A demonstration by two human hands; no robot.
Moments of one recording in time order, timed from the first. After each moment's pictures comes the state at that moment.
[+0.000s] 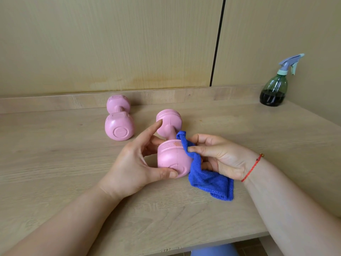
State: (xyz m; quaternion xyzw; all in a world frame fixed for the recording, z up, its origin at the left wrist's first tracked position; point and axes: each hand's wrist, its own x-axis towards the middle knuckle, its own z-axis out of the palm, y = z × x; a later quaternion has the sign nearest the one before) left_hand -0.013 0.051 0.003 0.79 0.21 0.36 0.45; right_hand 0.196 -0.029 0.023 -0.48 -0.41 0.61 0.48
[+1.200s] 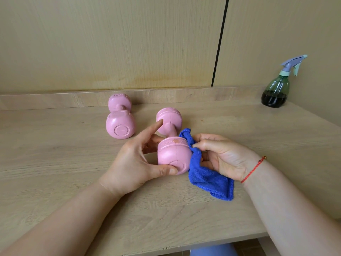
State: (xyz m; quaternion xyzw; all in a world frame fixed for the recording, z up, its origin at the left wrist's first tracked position) left_hand -0.015 0.054 0.003 0.80 0.22 0.36 0.43; right_hand 0.193 -0.028 0.023 -0.47 -0.38 0.61 0.51
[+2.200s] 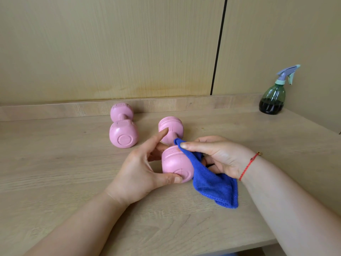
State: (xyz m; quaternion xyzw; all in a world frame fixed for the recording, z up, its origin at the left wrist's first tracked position) left_hand -0.015 0.052 0.005 0.80 0.23 0.36 0.43; right_hand 0.177 -0.022 0.046 -0.62 -0.41 0.51 0.44
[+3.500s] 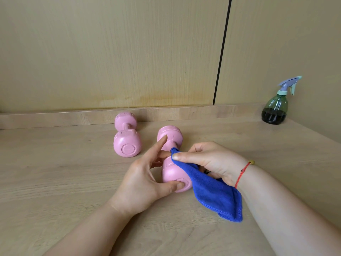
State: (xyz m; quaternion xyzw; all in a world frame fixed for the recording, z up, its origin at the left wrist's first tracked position) left_hand -0.017 0.052 0.004 0.80 0.25 0.37 0.40; right_hand 0.163 -0.013 0.056 -0.68 -0.45 0.43 0.39
